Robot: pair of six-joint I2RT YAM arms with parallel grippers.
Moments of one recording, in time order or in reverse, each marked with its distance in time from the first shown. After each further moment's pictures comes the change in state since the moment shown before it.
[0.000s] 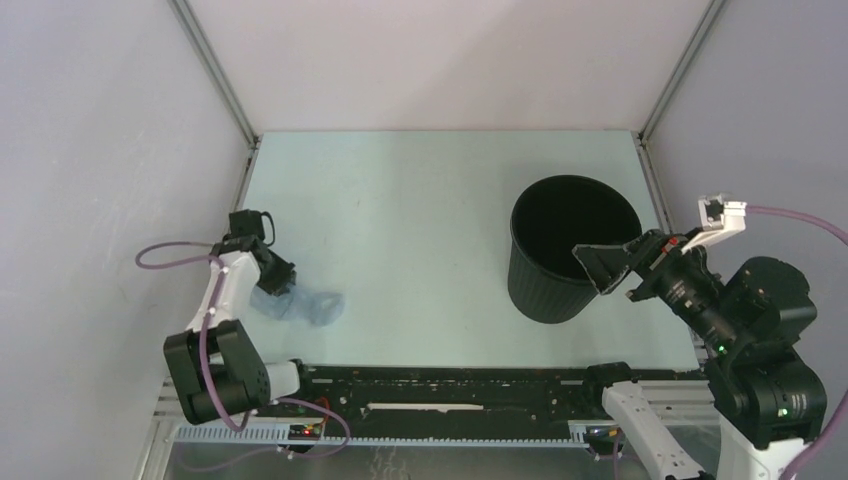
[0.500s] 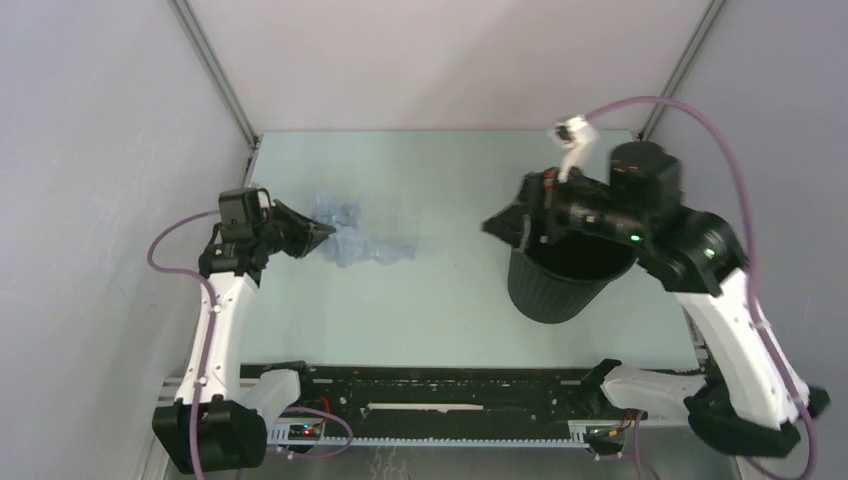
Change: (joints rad) left arm -0.170 -0.267 0.121 0.077 0.514 -0.242; right arm 0.445 0.433 0.194 0.071 0.021 -0.086
